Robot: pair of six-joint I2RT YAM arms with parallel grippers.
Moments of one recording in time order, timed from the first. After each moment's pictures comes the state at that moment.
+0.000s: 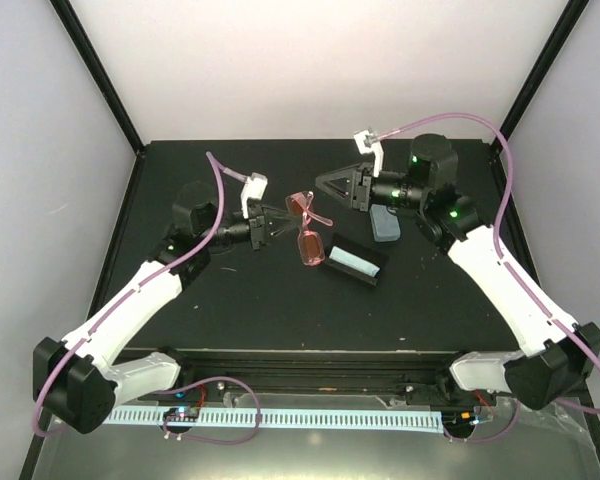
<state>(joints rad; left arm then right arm) -0.45 1.12 0.90 0.11 0.87 -0.56 0.50 1.28 1.33 -0.22 -0.79 0.51</state>
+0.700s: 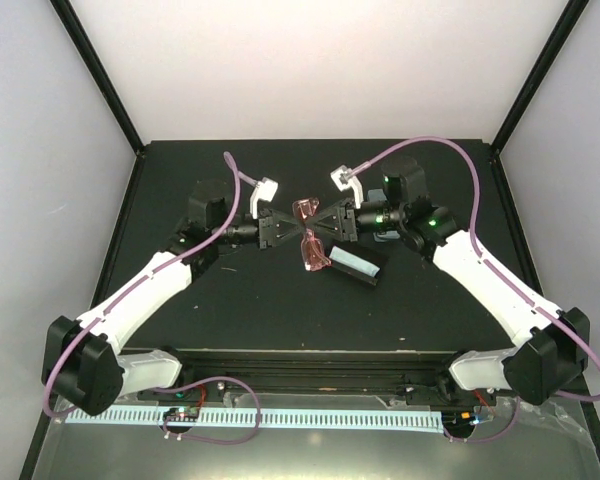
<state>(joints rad) -0.45 1.21 0.90 0.06 0.90 -0.54 0.56 1.33 1.20 -0.31 -0.90 0.36</state>
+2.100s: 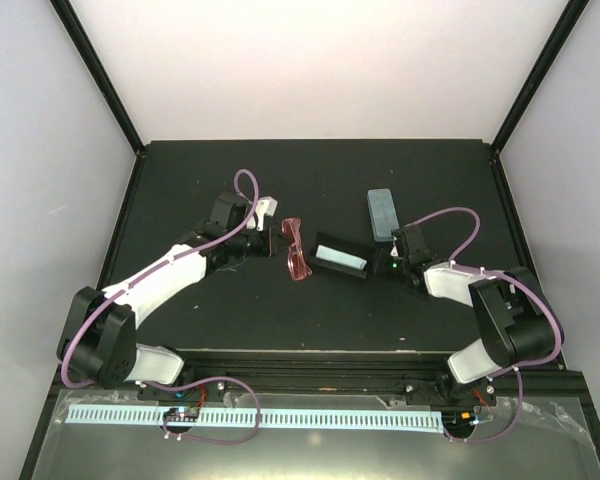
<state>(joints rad) -0.45 1.36 0.87 -0.19 0.50 -0.51 0.35 1.52 0.58 0.00 -0.14 0.63</state>
